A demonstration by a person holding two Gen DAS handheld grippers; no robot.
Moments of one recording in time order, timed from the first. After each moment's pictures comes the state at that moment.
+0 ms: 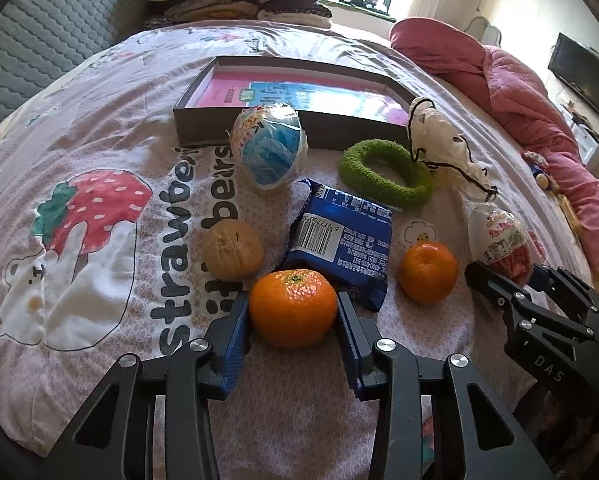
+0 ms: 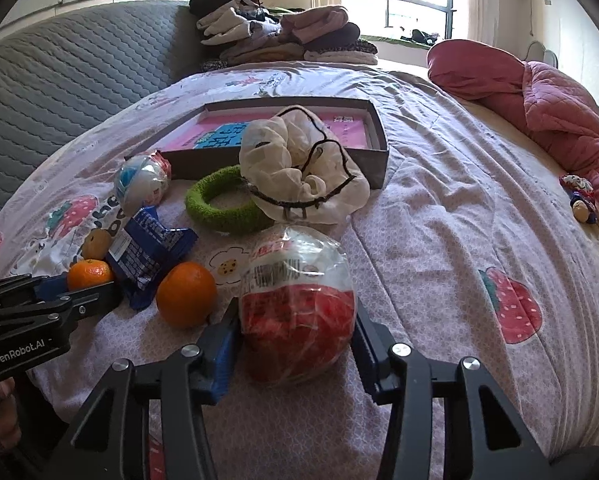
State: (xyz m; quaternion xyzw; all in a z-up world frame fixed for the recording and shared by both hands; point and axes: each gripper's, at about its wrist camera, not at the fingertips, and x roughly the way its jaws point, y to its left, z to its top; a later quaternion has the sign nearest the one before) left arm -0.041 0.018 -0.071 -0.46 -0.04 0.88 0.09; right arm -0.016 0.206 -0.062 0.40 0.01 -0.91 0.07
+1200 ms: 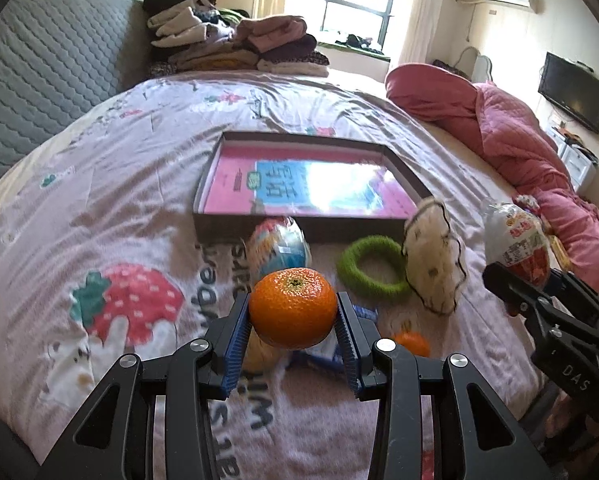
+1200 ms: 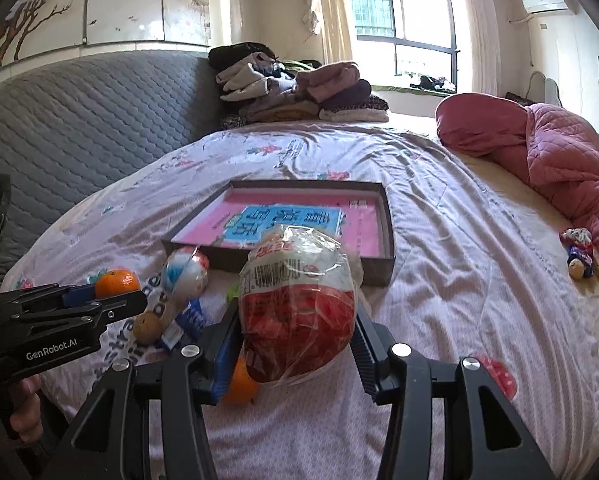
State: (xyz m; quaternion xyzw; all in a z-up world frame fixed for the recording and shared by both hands) left arm -0.056 0.006 -0.006 -0.38 -0.04 0.92 0.09; right arm -0.025 0.201 0.006 0.31 -0.01 -0.95 0.10
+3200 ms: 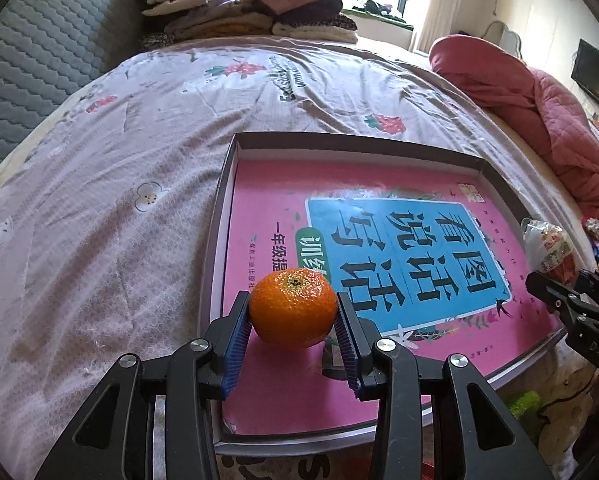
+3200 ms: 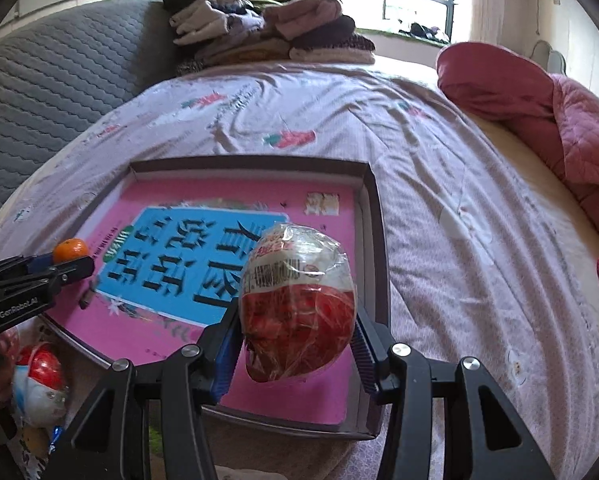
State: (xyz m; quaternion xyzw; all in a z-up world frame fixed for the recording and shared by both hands) left arm -0.269 -0.014 -0.064 -0.44 -0.02 0.89 0.06; right arm -0.224 0.223 -0.049 0.43 0.01 -0.90 0.05
